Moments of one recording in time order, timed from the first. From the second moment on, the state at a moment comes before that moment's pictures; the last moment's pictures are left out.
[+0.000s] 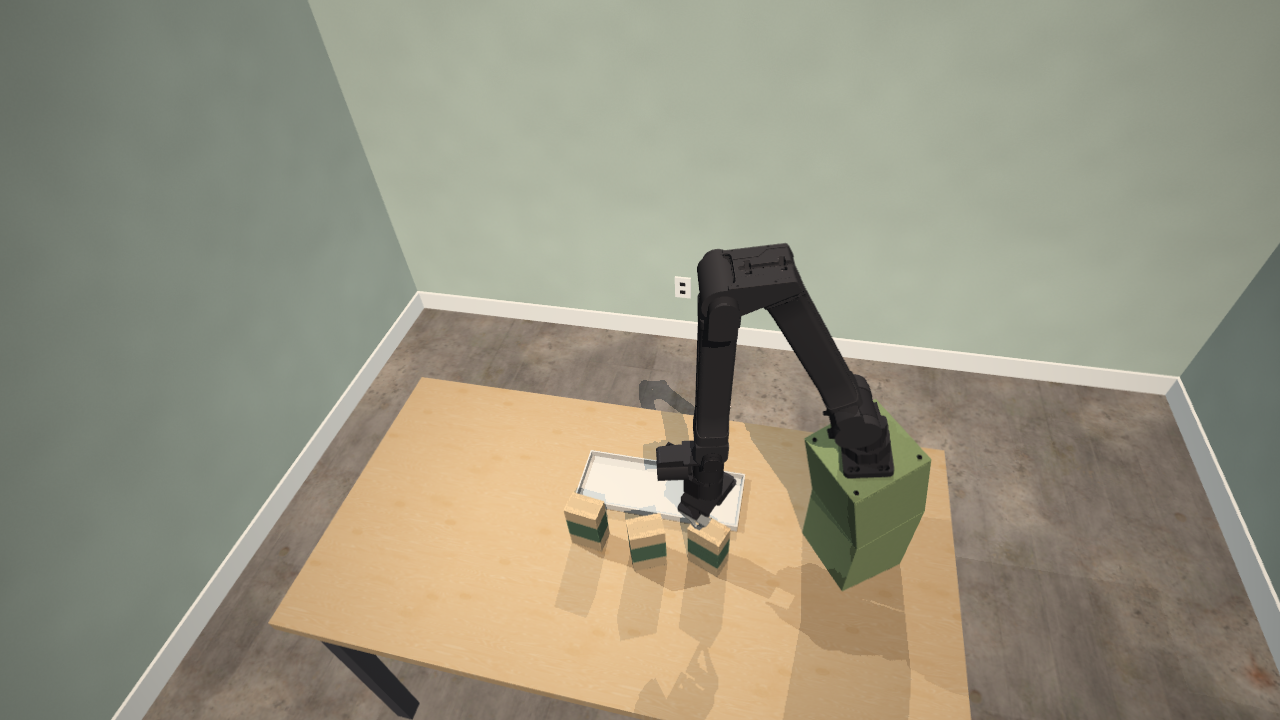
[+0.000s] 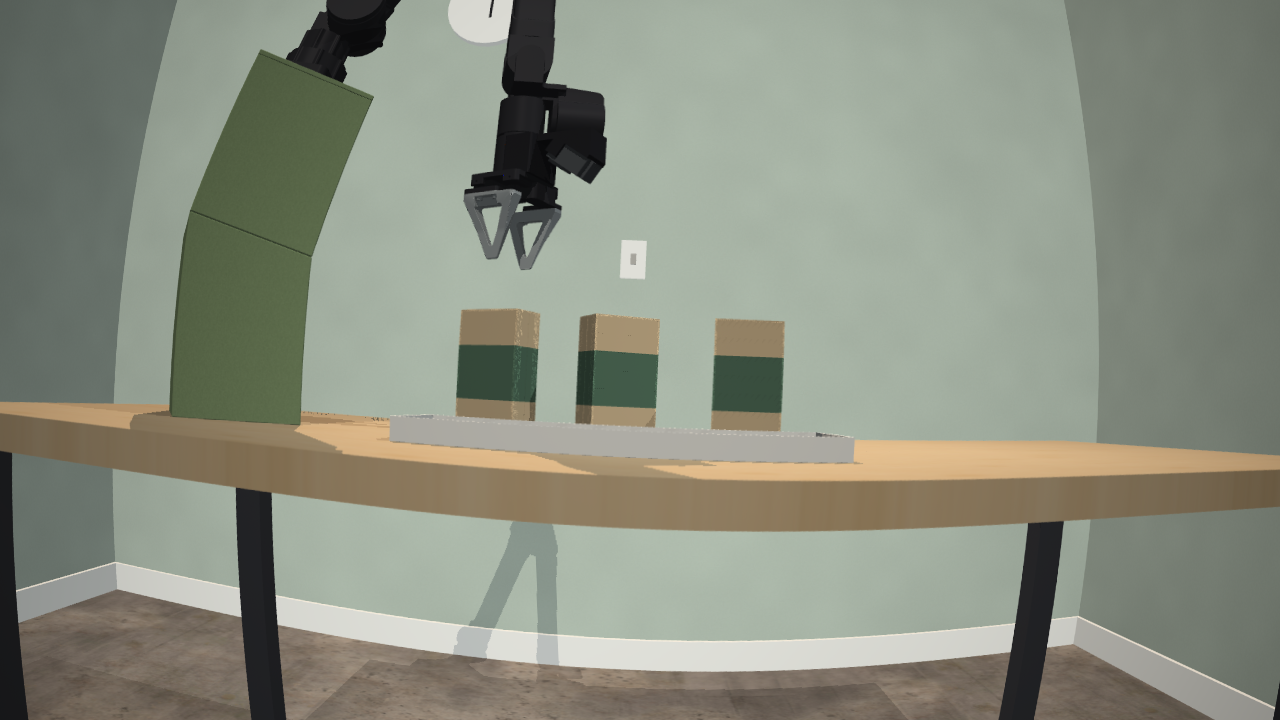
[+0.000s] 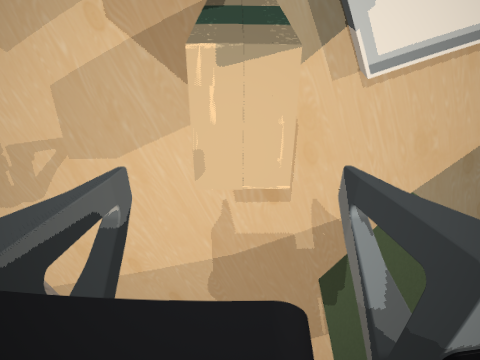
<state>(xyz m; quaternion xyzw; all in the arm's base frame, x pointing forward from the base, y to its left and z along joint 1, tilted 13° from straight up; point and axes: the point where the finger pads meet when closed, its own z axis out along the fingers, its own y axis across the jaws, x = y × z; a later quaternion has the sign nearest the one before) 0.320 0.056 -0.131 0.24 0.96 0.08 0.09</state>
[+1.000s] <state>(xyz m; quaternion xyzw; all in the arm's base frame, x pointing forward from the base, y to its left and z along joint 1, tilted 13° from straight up) 0.454 0.062 -0.099 -0.13 0.98 0.04 0.12</state>
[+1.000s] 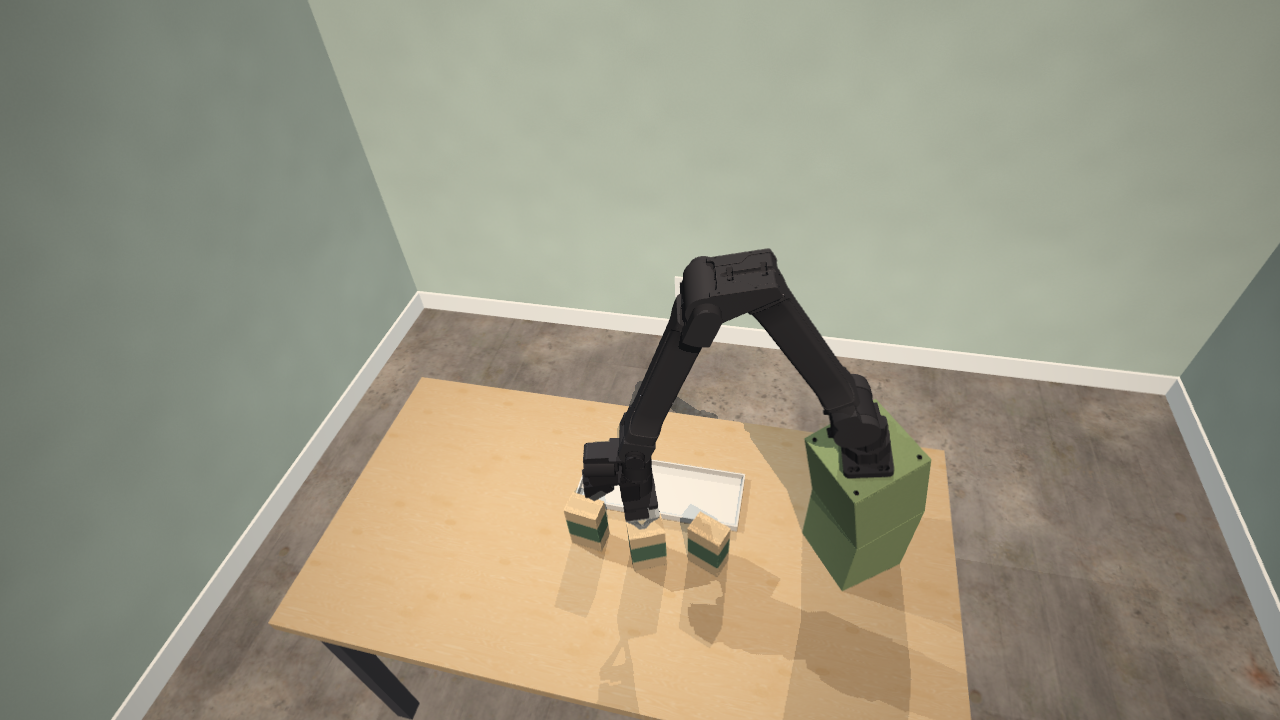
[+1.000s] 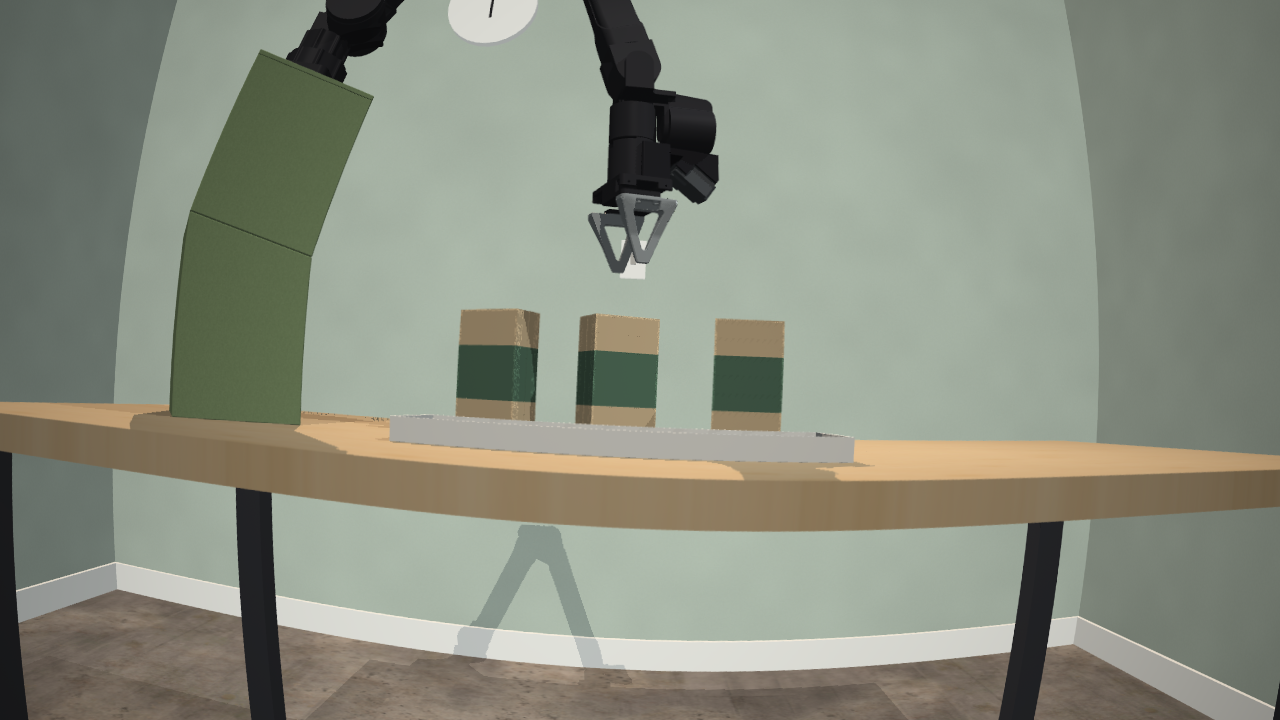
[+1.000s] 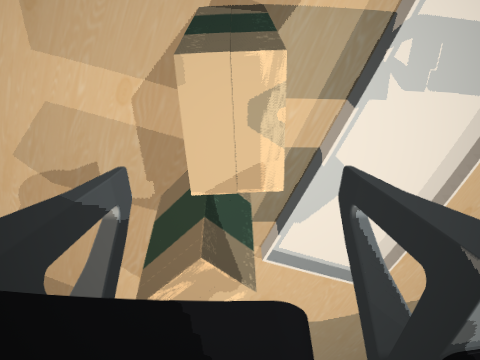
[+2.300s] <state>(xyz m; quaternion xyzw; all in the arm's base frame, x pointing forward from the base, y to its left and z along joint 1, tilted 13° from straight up) 0.452 0.062 -0.100 -0.15 0.98 0.04 0.12</state>
